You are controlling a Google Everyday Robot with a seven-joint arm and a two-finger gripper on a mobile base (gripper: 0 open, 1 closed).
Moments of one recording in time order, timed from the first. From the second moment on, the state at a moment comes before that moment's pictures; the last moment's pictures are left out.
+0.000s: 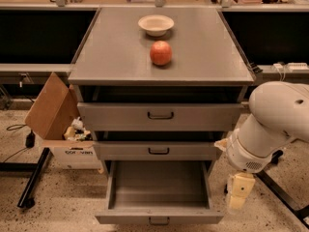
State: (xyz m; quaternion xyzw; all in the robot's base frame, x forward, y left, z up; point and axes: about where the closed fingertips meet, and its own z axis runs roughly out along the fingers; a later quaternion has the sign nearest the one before) arm 0.389 -0.196 0.707 -0.66 0.74 0.10 0.07
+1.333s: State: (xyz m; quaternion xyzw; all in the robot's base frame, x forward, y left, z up) arm 0.380 -0.188 0.412 -0.73 0.67 0.17 0.01
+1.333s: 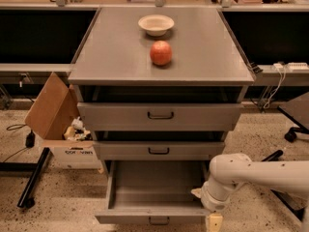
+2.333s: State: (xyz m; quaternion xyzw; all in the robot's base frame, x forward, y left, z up) arm 0.370 -0.186 0.324 -0.71 0.67 0.20 -0.04
